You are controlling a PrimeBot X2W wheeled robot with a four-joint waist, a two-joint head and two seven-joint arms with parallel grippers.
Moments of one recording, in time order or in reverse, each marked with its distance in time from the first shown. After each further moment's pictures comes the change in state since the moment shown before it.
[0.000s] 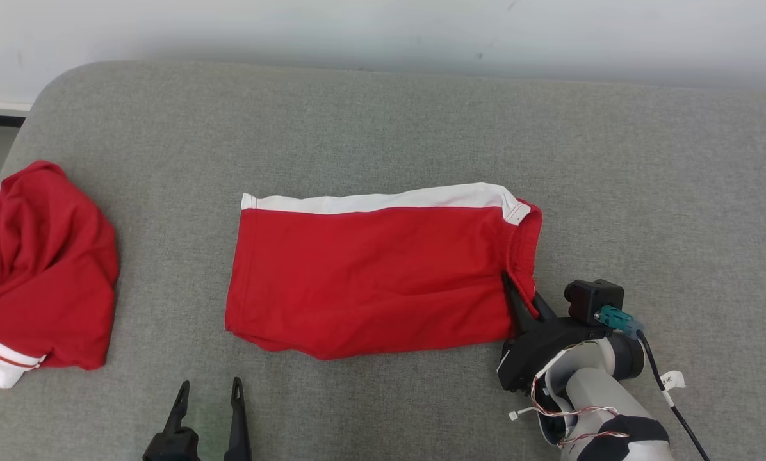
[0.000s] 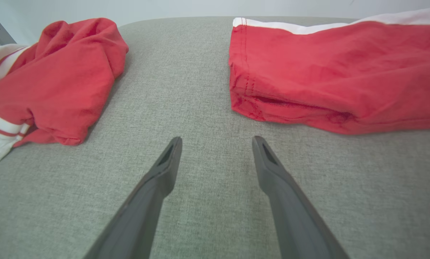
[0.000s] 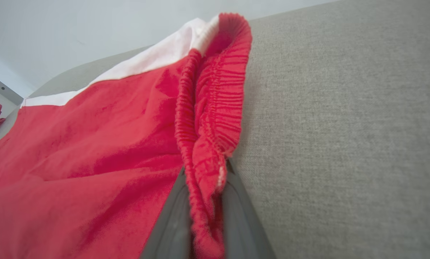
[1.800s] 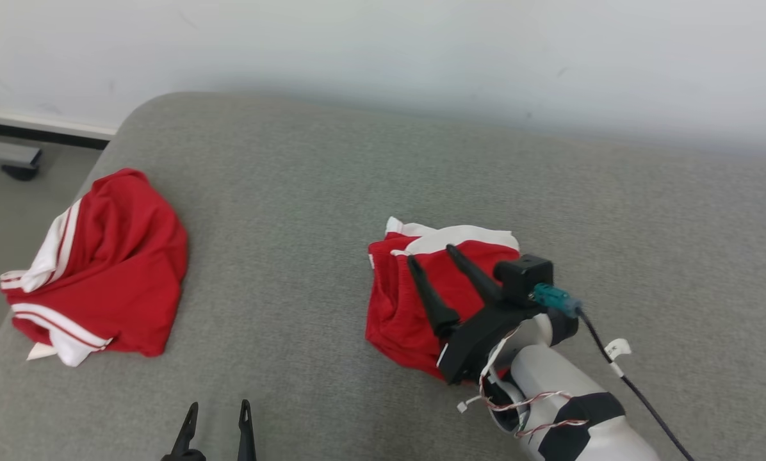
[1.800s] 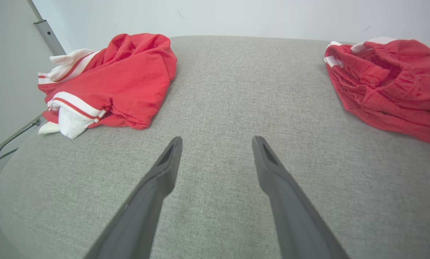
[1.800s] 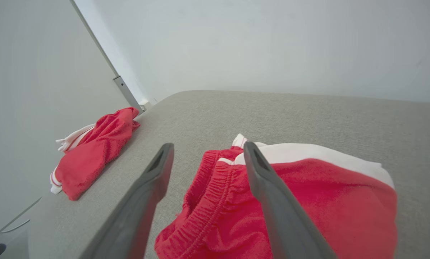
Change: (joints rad) left arm 0.060 0.000 -0.017 -0.022 0.001 -0.004 0.000; right arm -0.085 0.002 0.352 -0.094 0.185 0.001 0.004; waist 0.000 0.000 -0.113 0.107
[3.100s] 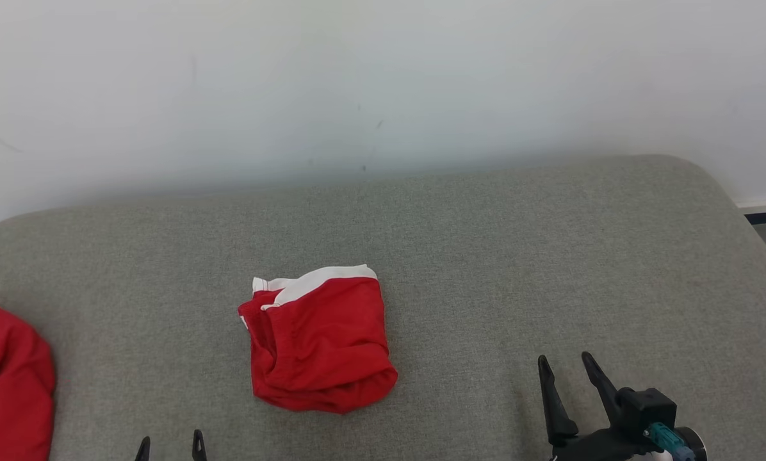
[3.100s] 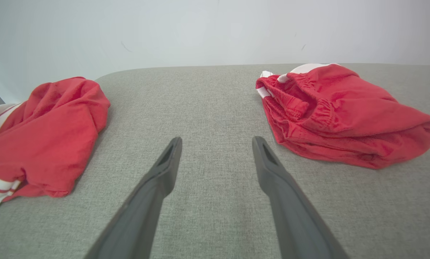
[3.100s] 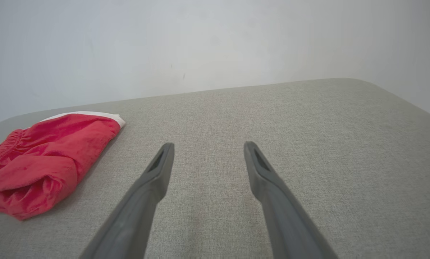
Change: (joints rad) left arm 0.064 0.000 0.143 0.002 0.032 -0.032 0.000; right arm 0.521 -0.002 -0.541 -0.359 -0.436 0.000 -0.002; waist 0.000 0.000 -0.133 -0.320
